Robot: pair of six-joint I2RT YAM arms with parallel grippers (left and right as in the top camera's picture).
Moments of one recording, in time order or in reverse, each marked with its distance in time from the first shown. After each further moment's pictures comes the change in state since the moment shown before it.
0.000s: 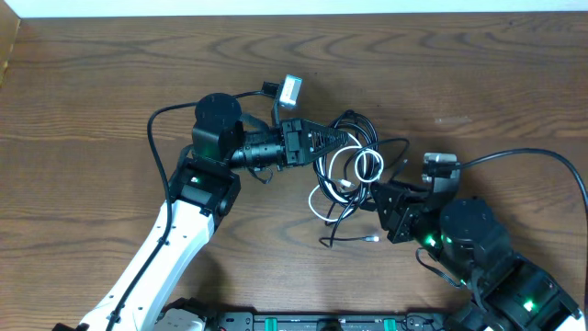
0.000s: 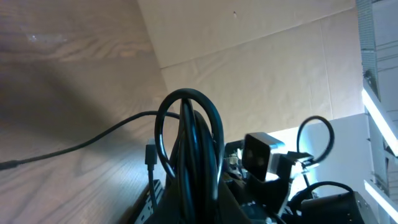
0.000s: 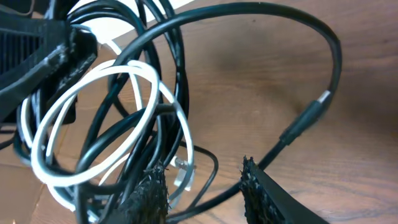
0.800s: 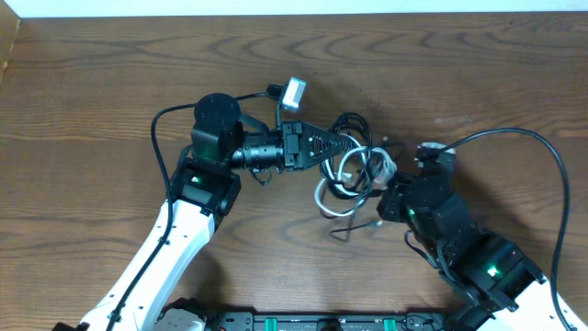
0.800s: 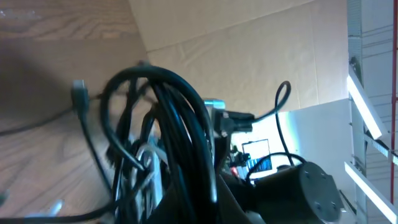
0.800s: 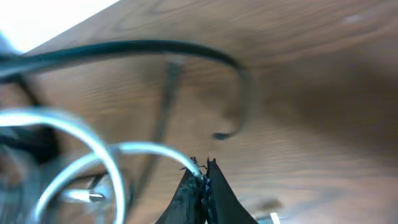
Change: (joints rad) left arm -0.001 0.003 0.000 0.031 0.083 -0.047; right arm -0.035 0.155 0.002 -0.074 0.243 0.060
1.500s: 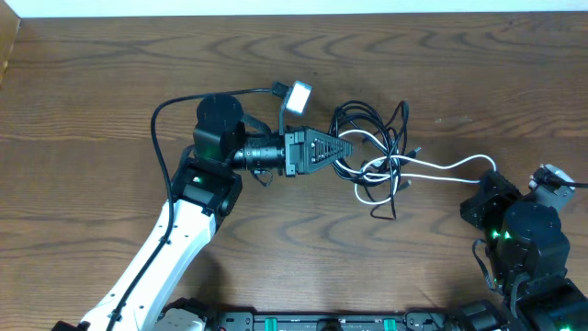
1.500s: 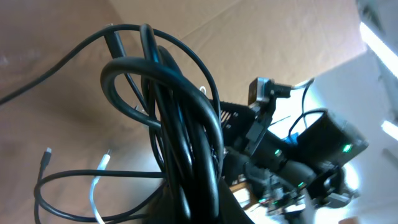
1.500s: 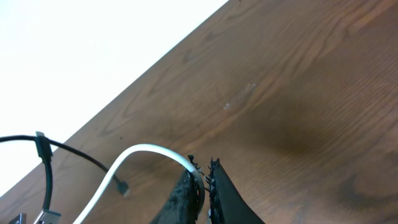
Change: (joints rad) left arm -0.007 0.003 0.000 0.001 0.021 0.267; right arm -0.372 -0.316 0.000 -0.107 0.071 -0.017
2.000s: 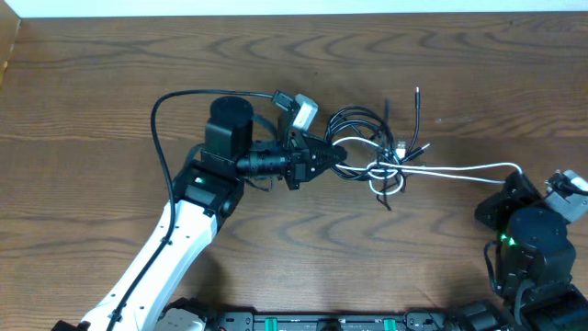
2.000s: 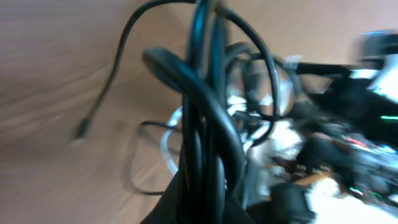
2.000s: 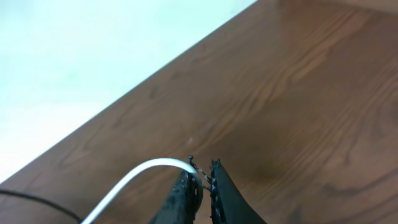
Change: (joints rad) left arm -0.013 0.000 0.000 -0.310 -0.206 0.519; right arm 0.000 -0.024 0.017 -0.007 0.208 -0.109
